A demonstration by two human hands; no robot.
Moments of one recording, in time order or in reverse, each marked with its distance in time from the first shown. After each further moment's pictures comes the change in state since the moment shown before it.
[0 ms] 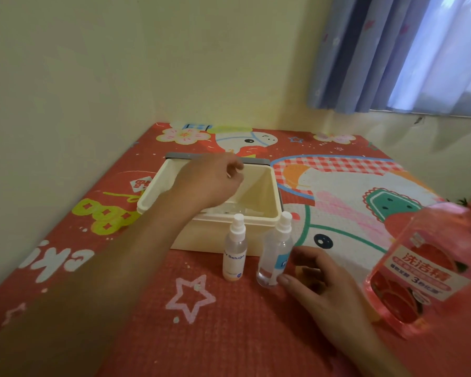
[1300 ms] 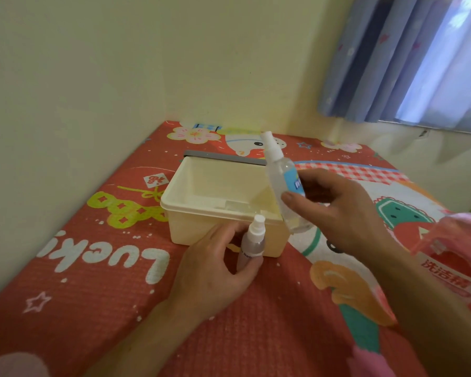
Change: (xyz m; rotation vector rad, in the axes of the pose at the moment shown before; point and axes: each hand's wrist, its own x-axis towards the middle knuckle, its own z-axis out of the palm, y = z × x) left_hand -0.136 -0.024 0.045 -0.391 0.285 0.151; right_hand 0.069 -0.094 -0.012 -0.112 0.007 -0.307
